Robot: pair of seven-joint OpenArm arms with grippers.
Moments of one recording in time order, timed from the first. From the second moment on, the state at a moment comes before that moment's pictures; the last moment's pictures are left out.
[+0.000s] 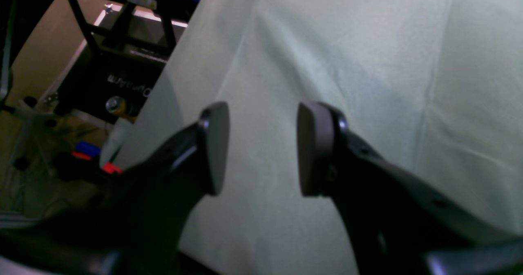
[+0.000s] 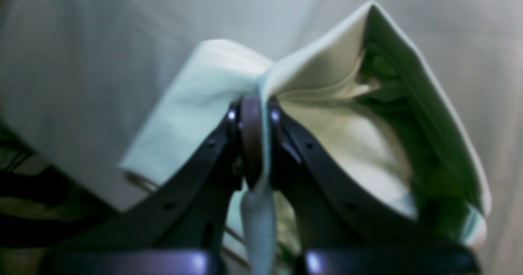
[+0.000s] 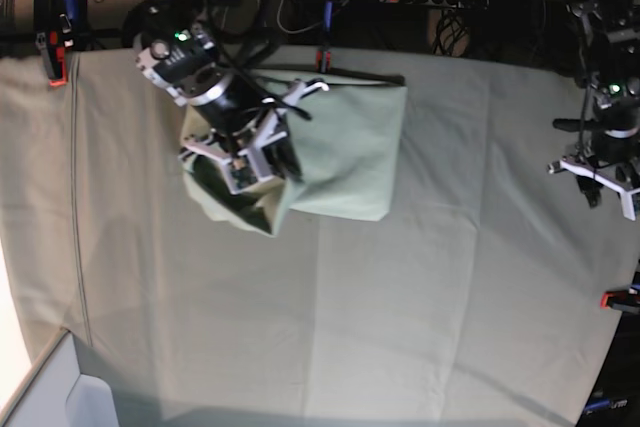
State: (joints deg) left arm 14.4 -13.8 -23.0 103.1 -7.0 0.0 34.3; right arm -21.2 -8.7 -2.1 108.6 -3.0 28.5 -31.0
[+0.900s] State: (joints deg) left arm 15.4 -13.5 -23.0 103.0 -7.0 0.0 34.3; right arm -15.6 -8.5 -16.3 104.8 -2.8 28.3 -30.7
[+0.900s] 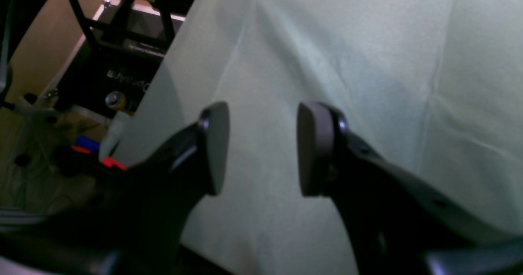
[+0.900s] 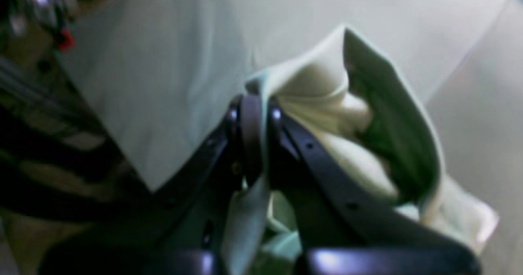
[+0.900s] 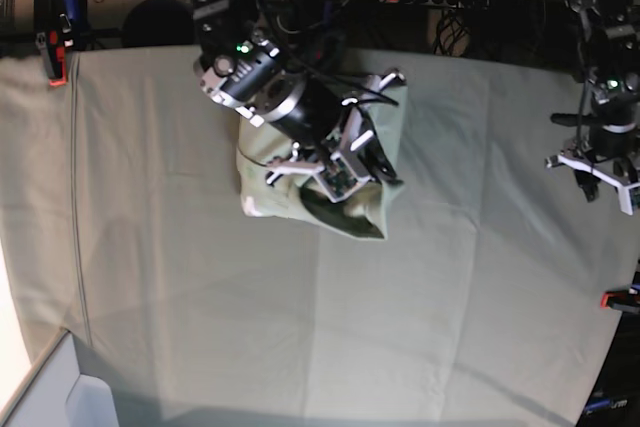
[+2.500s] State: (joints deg) left arm 13.6 -6.8 2.8 98.1 -37.4 0.7 33.8; right arm -17.5 -3.0 1.9 95.6 -2.4 28.1 -29.7
